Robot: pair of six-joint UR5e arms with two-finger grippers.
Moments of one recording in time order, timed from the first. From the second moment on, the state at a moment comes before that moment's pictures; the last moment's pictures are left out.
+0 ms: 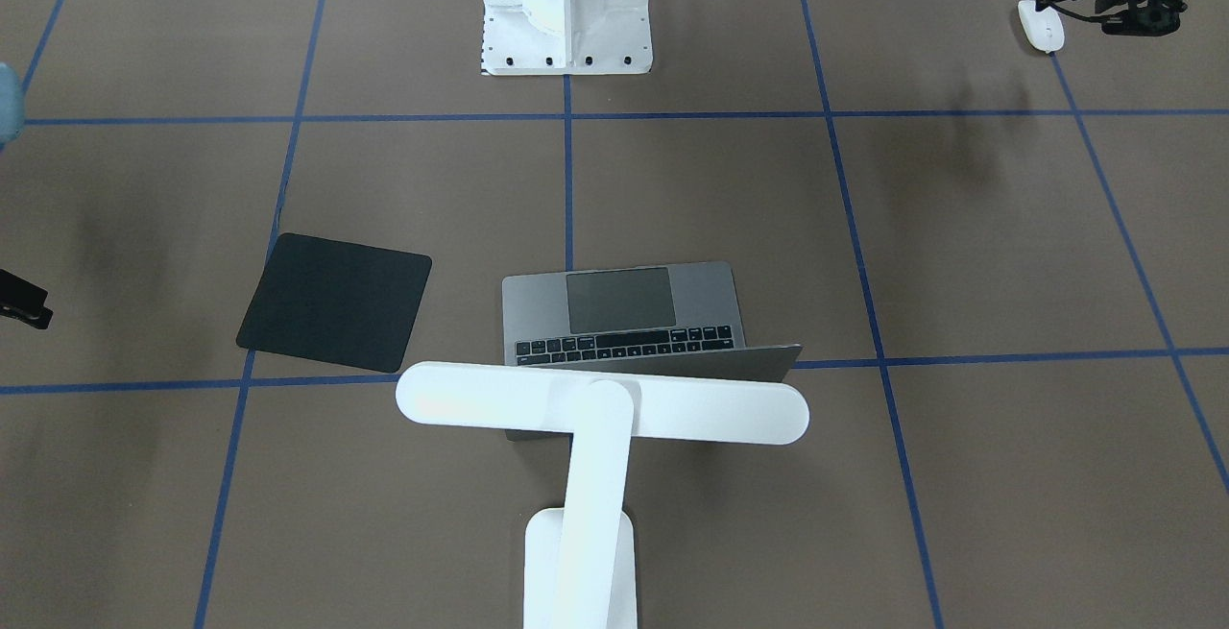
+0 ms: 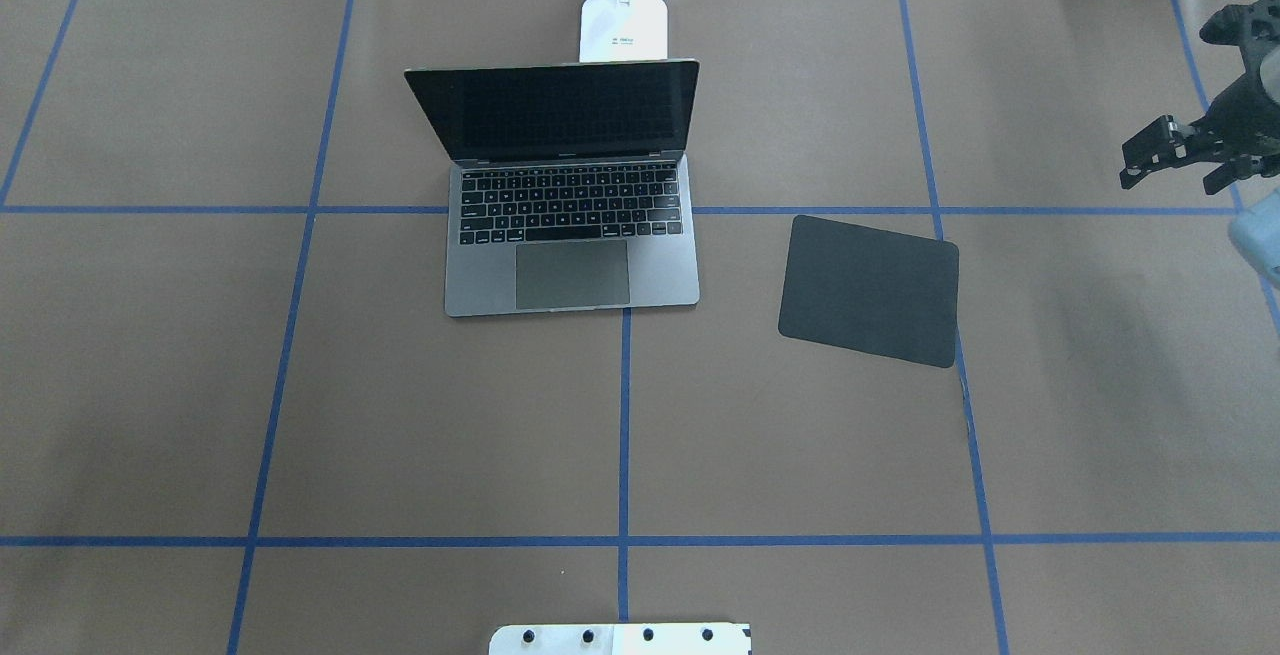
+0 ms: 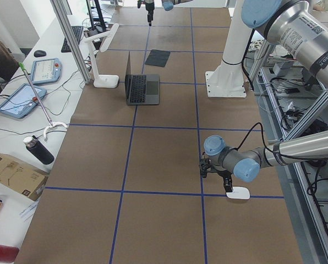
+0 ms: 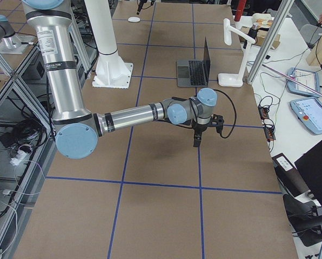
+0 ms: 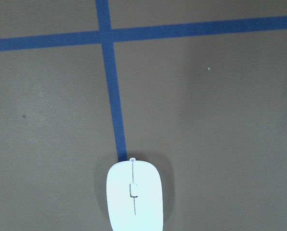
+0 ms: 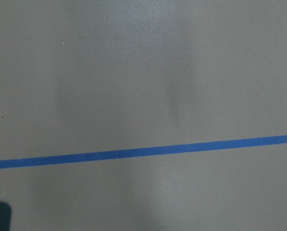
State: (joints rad) left arm -0.71 -0.82 -1.90 -2.30 -2.38 -0.74; right arm 1.20 -1.39 1.62 -1.46 2.26 0.59
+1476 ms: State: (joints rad) left arm -0.62 -0.91 -1.74 -2.21 -2.39 -0.74; right arm 1.20 -1.40 1.63 -1.45 2.25 0.59
